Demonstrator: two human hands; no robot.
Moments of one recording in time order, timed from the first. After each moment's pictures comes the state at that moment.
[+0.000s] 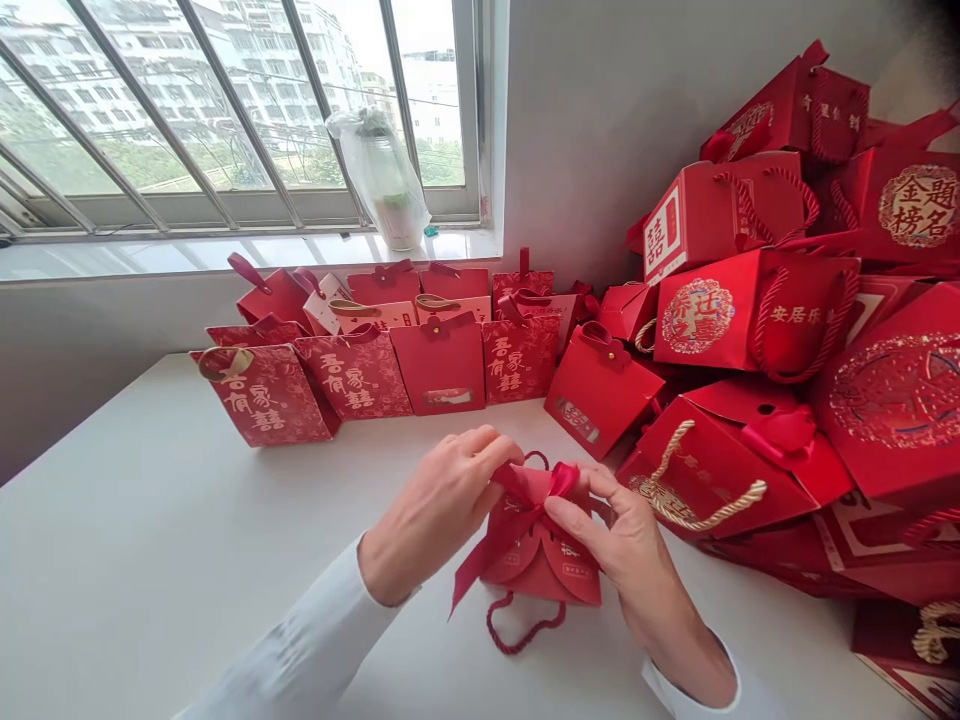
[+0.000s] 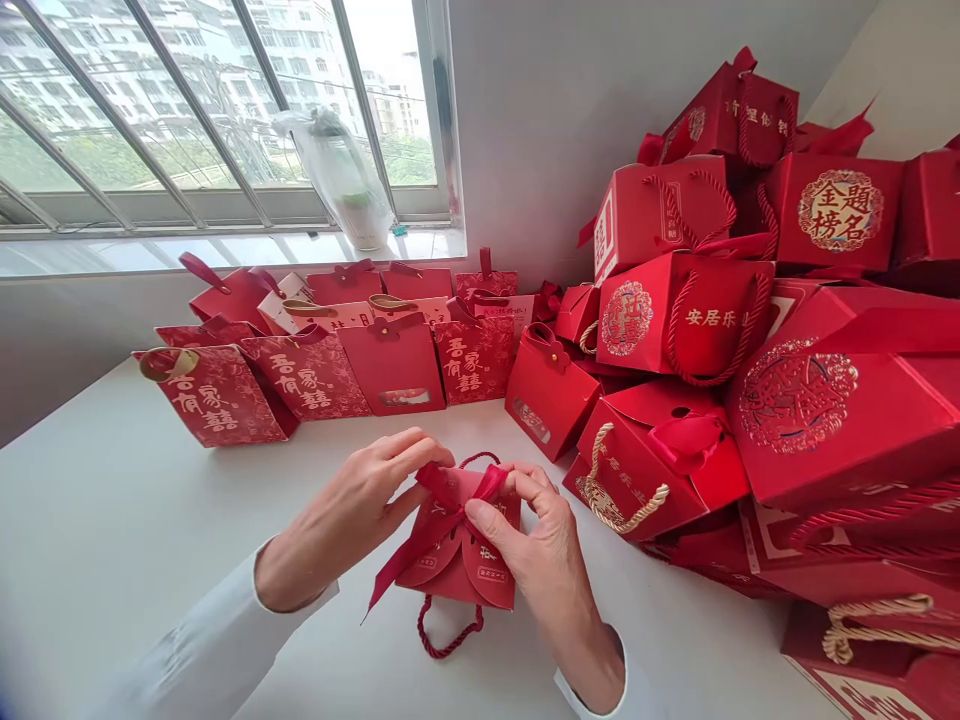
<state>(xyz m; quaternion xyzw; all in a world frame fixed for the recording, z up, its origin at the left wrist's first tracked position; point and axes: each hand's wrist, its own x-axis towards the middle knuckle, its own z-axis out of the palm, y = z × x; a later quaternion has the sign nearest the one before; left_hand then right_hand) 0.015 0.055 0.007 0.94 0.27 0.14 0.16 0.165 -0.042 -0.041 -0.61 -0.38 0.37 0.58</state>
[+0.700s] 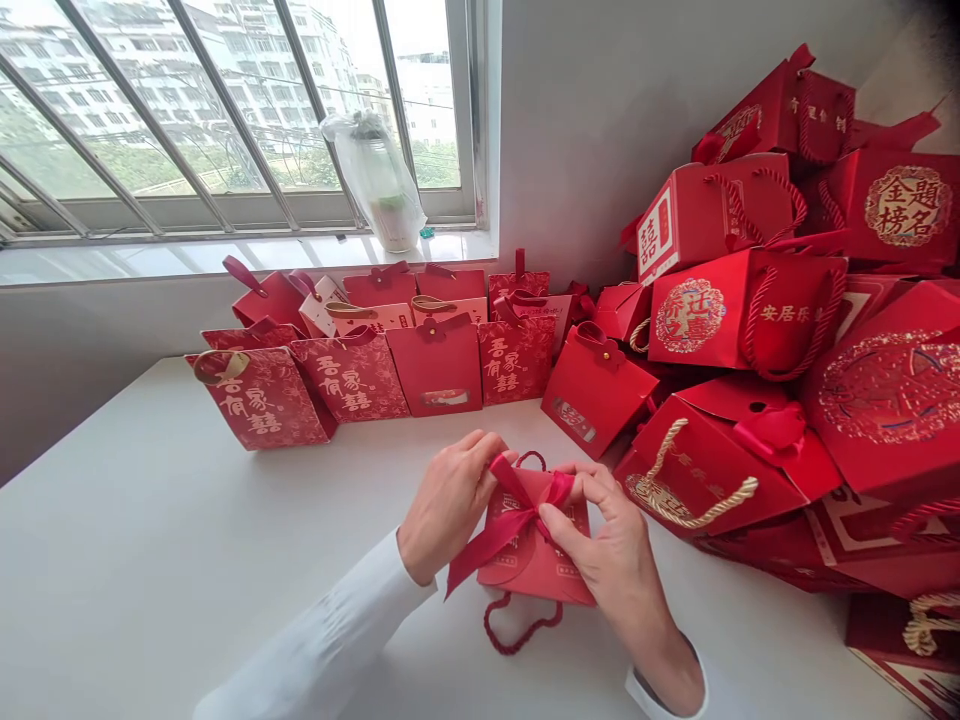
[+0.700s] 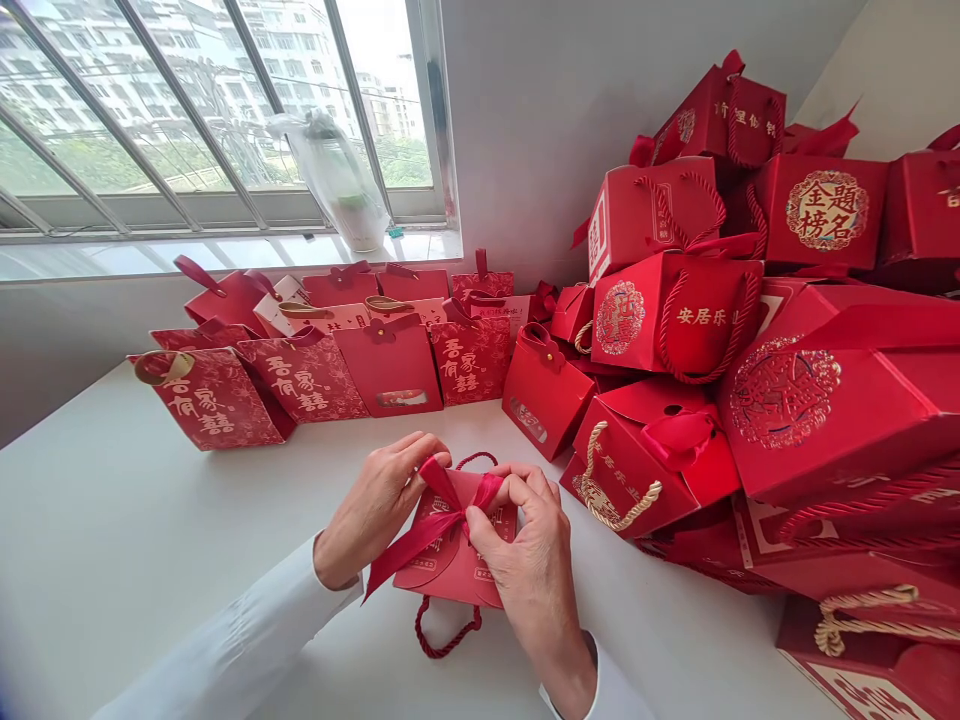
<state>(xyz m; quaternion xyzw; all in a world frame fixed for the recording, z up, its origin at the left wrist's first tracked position) 0.024 0.063 -0.024 0.89 0.35 0.19 0.23 0.157 -0.043 -0.045 -0.68 -0.45 0.24 0.53</state>
